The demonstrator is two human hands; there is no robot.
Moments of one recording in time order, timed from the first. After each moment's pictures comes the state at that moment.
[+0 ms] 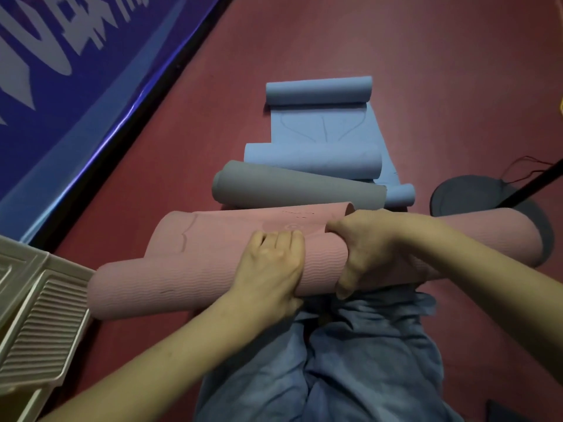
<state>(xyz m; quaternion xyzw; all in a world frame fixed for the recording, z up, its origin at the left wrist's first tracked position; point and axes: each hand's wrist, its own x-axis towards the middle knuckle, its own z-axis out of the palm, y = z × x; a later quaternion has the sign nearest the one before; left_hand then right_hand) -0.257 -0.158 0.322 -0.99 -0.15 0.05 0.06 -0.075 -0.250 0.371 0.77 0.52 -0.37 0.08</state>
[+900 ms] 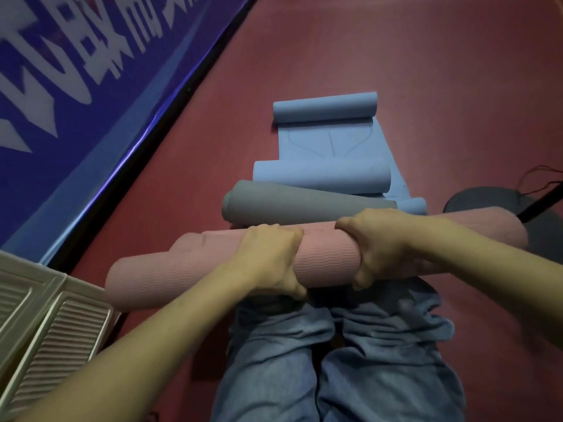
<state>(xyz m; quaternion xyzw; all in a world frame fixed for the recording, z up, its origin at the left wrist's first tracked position) -0.216 -0.104 0.347 -0.98 -0.16 0.12 -0.01 -0.049 -0.241 0.360 0.78 0.57 -0.25 0.09</state>
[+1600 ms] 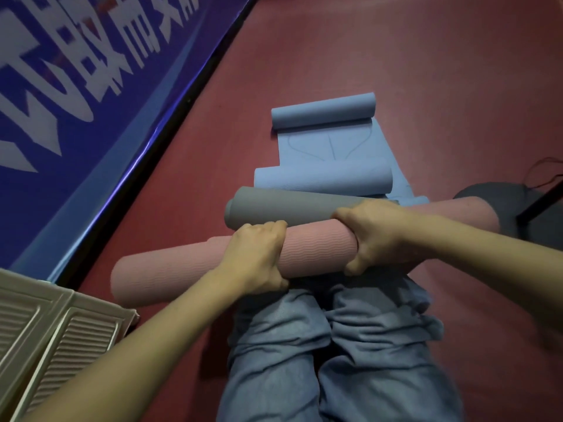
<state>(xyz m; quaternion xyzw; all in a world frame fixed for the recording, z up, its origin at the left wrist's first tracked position) -0.218 -0.072 0.332 -0.99 -0.15 0.06 0.01 -0.030 -0.229 0.352 0.79 0.59 -0.17 0.03</state>
